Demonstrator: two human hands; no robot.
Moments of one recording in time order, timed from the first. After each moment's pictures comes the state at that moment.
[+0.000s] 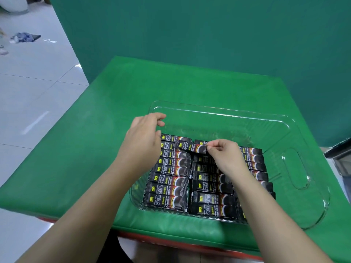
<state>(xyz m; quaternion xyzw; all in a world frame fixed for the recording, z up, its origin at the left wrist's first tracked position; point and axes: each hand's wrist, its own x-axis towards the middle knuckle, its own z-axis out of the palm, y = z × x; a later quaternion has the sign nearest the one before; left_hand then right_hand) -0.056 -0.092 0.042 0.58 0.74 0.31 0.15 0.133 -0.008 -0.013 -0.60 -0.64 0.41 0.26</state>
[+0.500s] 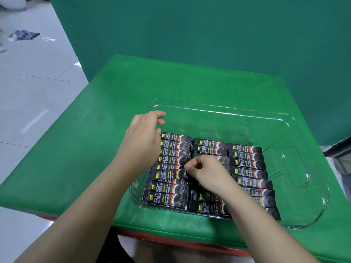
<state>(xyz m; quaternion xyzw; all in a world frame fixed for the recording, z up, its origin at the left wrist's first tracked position) -0.059 -0.092 0.040 0.59 0.73 0.32 0.14 0.114 -0.048 -0.014 -0.53 -0.71 0.45 0.09</state>
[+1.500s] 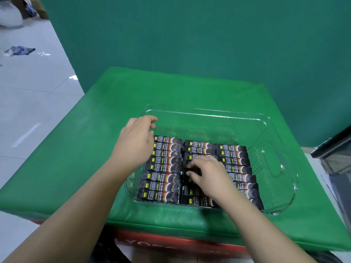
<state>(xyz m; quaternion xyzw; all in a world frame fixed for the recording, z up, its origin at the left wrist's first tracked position) -0.056 -0.096 0.044 0.61 0.73 0.29 0.10 0.148 -0.066 -0.013 -0.49 -0.85 0.17 0.08</state>
